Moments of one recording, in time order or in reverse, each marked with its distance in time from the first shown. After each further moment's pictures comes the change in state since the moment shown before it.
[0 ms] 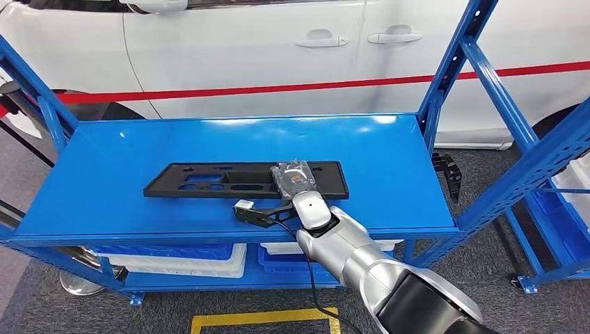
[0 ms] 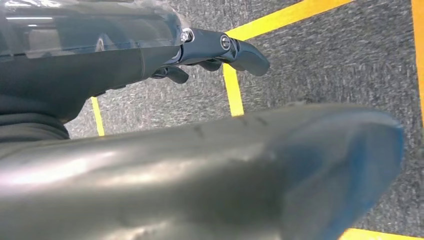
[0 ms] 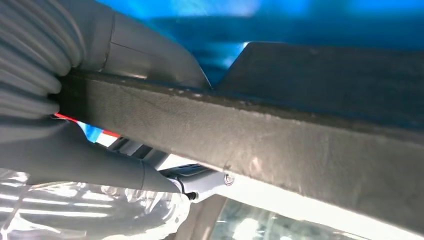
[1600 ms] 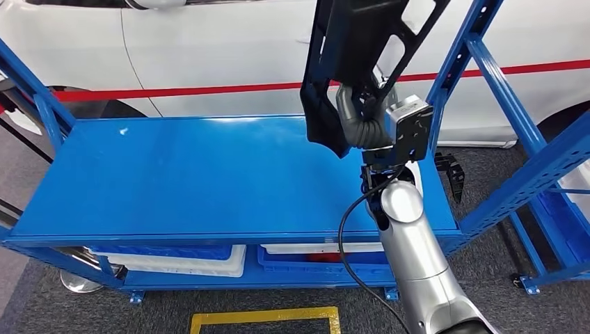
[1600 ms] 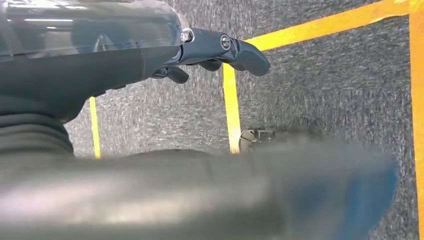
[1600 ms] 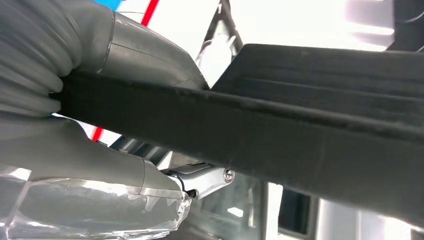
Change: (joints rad) left arm 0.017 -0.024 0.062 0.000 -0.025 0.103 -0.035; right arm 0.280 -0.187 -0.522 -1.087 -1.104 0.119 -0.545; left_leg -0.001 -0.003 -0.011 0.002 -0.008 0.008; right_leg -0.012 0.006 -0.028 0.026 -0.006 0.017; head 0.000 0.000
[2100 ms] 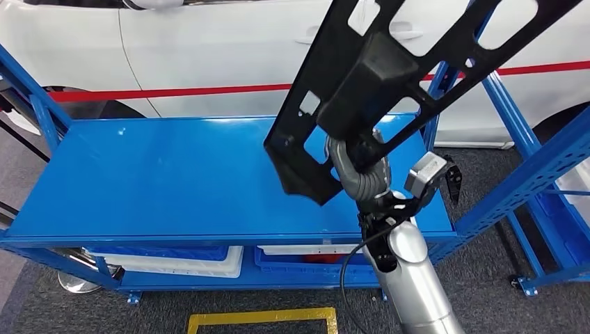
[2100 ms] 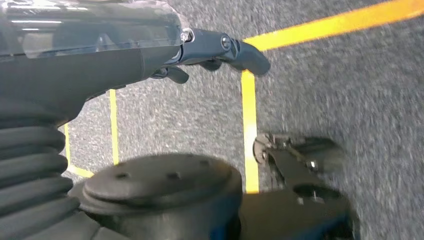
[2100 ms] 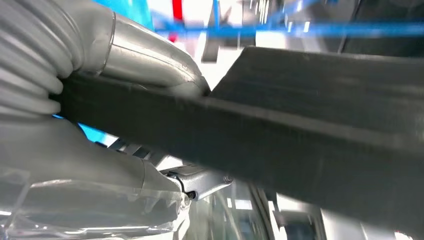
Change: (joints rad) left arm -0.003 -0.003 0.030 0.000 0.012 0.041 0.083; right arm 0.230 -0.013 0.013 -0.121 -0.243 0.292 -0.086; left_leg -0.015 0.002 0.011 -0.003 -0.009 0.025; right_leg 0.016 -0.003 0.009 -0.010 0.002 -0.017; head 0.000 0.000
